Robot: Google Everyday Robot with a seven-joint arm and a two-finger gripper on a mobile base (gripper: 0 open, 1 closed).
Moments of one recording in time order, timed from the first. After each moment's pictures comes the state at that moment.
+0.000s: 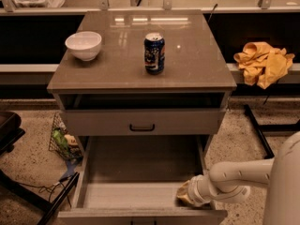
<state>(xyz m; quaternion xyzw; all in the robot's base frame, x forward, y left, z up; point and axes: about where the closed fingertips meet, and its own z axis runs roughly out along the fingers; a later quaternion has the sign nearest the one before) 0.446 -0.132 0.382 -0.53 0.81 0.16 0.21</state>
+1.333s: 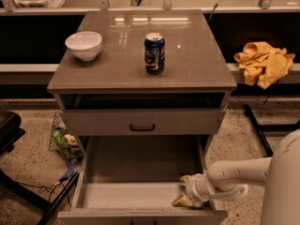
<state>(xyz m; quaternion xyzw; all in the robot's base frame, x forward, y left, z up) 0.443 -0.128 0.379 -0.53 0.81 0.16 0.21</state>
